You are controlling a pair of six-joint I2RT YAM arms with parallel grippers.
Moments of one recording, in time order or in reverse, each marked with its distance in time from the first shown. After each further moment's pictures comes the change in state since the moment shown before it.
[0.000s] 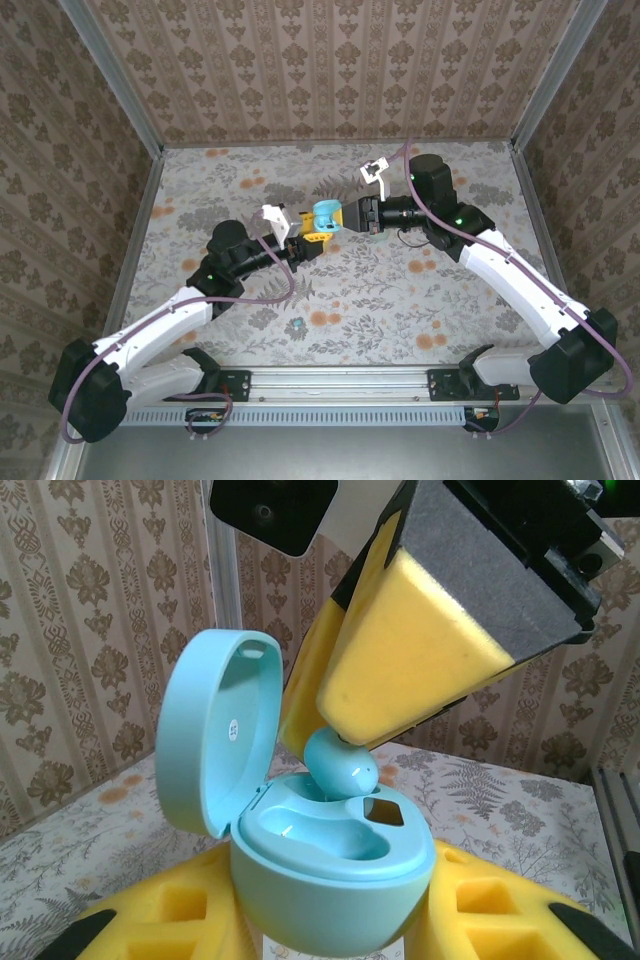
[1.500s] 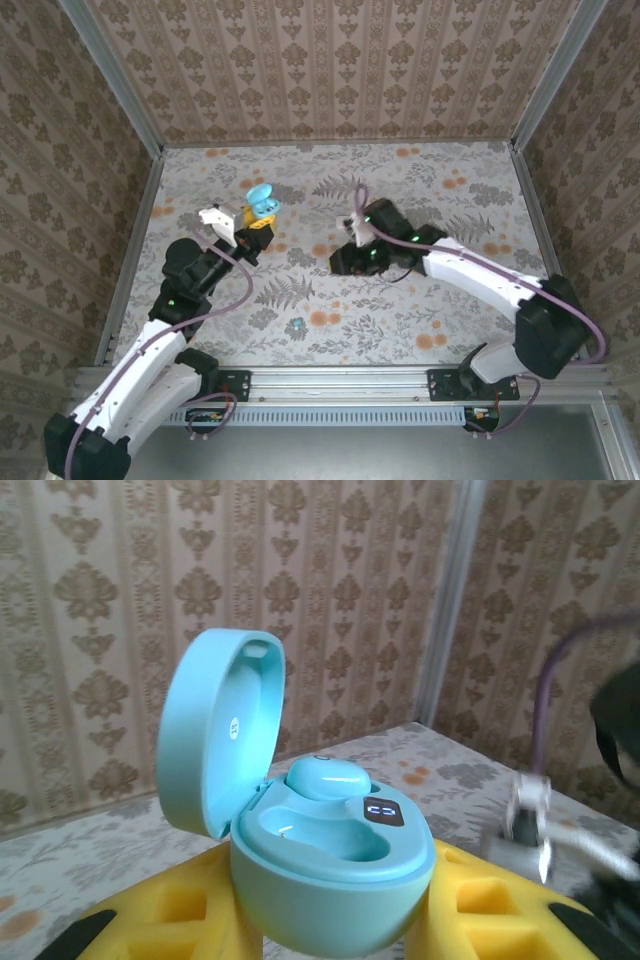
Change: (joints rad) left arm 0.266 -0.345 -0.108 -0.201 -0.231 -0.109; right arm 0.201 0.186 -0.188 -0.149 0.265 0.145
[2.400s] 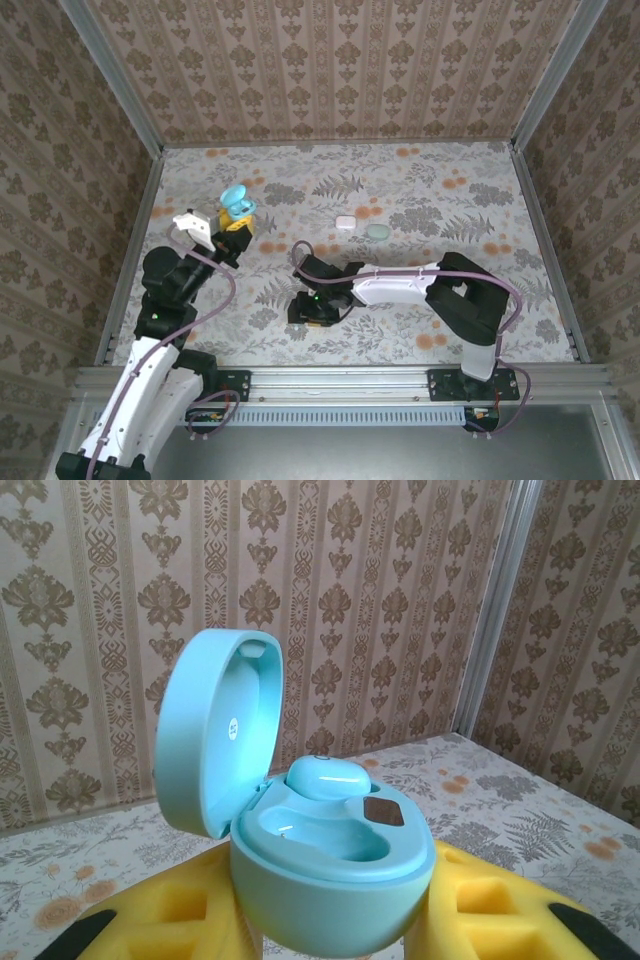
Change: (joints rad) left arm 0.154 -0.127 0.000 -0.115 0.081 -0.014; right arm 0.330 0.378 0.091 0.118 0.177 0.410
